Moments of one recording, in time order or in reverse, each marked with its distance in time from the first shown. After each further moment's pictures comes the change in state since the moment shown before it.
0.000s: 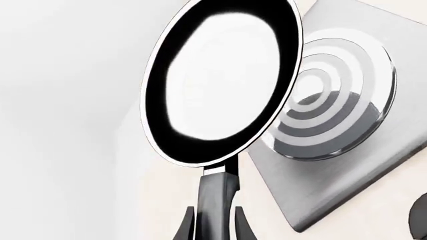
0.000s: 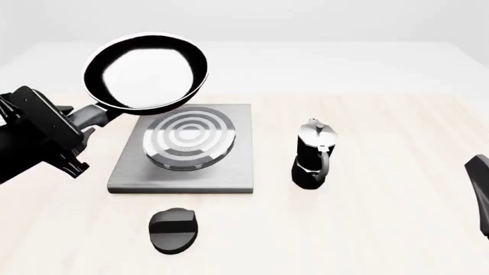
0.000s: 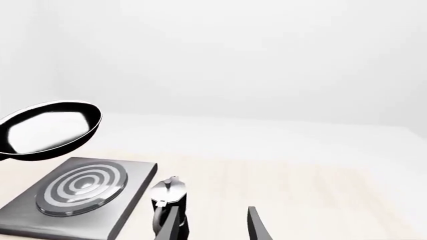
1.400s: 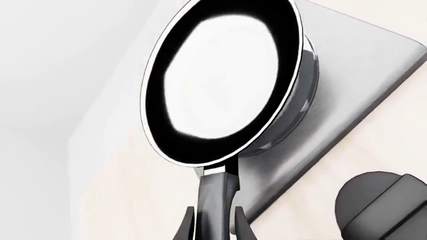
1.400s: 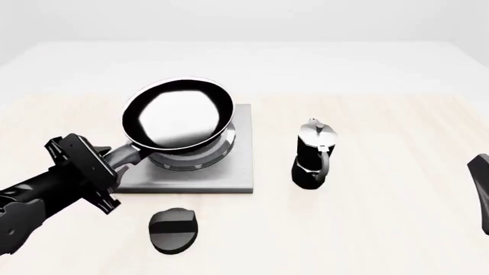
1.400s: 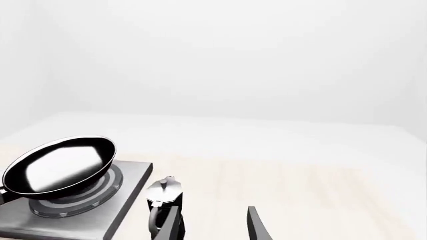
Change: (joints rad) left arm -0.119 0.183 0.182 -0.260 -0.020; right arm -0.020 0.000 -0.004 0.007 -0.003
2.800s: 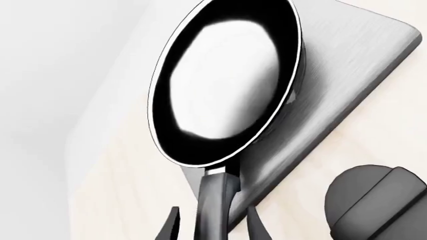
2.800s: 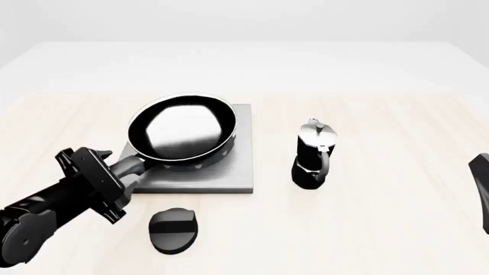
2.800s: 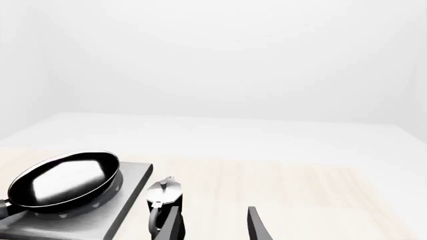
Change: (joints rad) left arm -0.023 0.108 0.055 -0.148 0.052; right arm -0.003 0.000 -0.002 0.001 0.004
